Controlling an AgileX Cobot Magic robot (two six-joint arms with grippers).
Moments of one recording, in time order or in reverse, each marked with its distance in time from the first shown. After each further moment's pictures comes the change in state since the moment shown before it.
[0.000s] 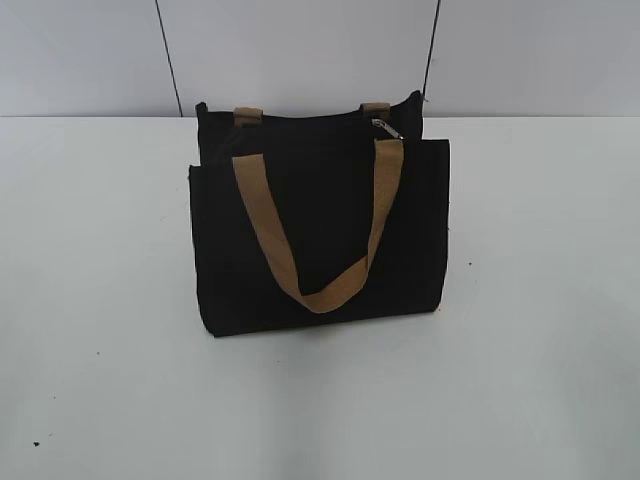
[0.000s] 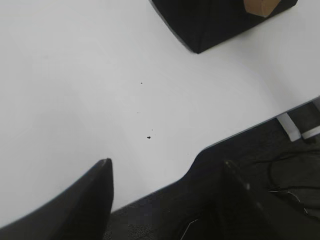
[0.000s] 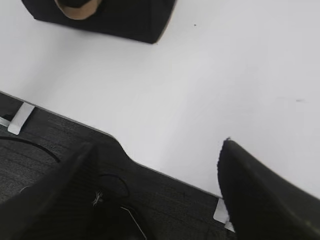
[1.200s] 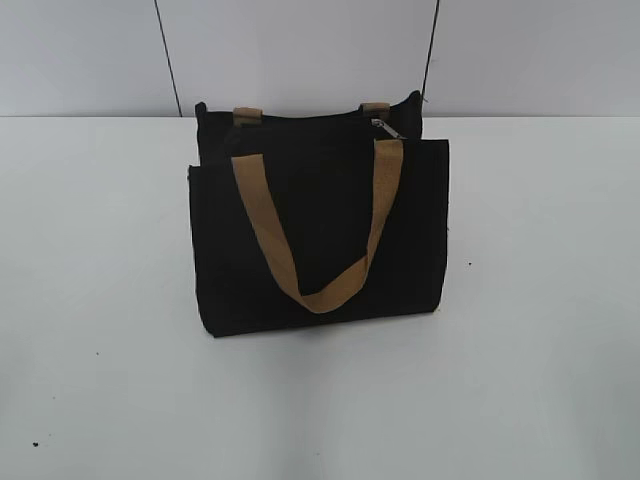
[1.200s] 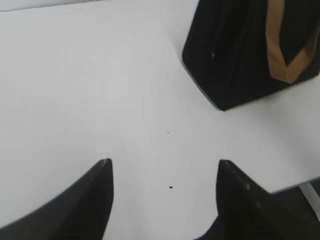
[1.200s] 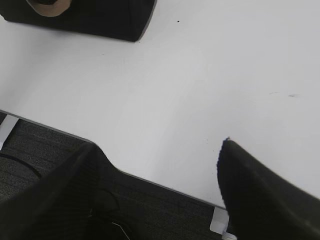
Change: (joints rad) left arm 0.158 -0.139 0.062 0.010 -0.143 0.045; right arm -0.001 -0.089 0.146 -0.038 -0.110 0.025
